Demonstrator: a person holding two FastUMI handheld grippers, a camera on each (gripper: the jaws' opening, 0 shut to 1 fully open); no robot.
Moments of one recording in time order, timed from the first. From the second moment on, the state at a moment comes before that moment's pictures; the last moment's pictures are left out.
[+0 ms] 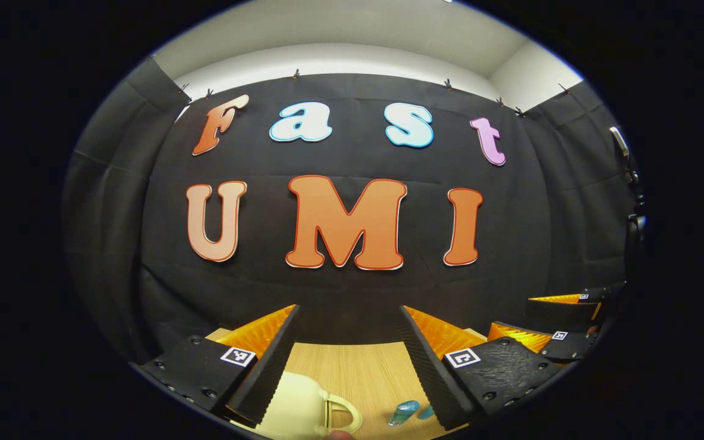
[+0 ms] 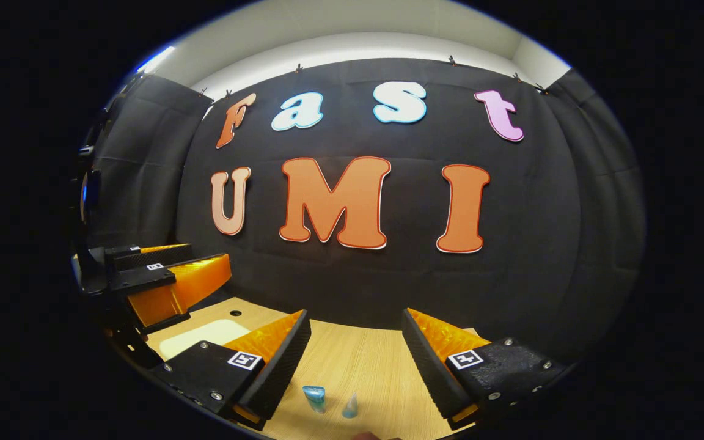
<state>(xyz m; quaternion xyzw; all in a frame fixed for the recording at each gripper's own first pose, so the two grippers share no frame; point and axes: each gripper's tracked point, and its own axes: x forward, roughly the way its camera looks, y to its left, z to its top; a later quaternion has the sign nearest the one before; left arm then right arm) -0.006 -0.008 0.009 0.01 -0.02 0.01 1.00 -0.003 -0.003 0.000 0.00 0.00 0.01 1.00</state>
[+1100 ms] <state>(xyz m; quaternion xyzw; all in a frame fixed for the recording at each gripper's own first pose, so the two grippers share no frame) -0.033 -0.020 -0.192 0.35 0.17 -0.05 0.92 -0.012 -0.078 -0.027 0.00 0.02 -0.05 1.00</state>
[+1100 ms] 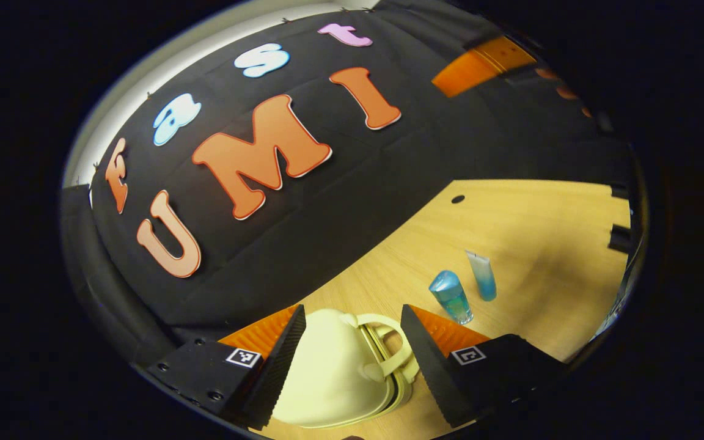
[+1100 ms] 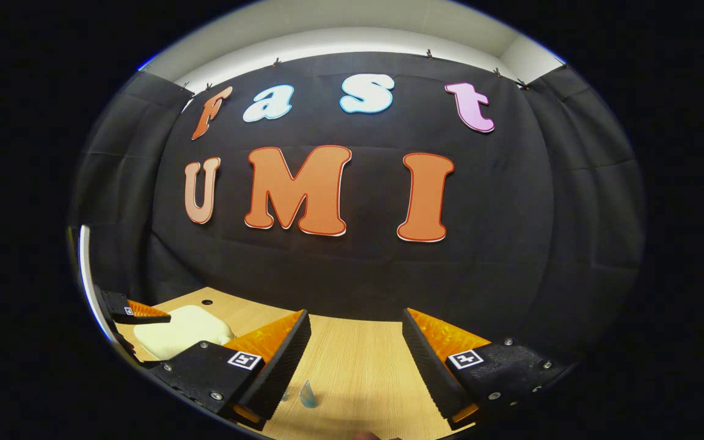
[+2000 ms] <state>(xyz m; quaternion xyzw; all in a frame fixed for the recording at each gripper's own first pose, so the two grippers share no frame) -0.023 0.002 -0.321 0.58 0.25 -0.08 0.77 -0.007 -0.115 -0.057 0.01 0.04 -0.07 1.00</state>
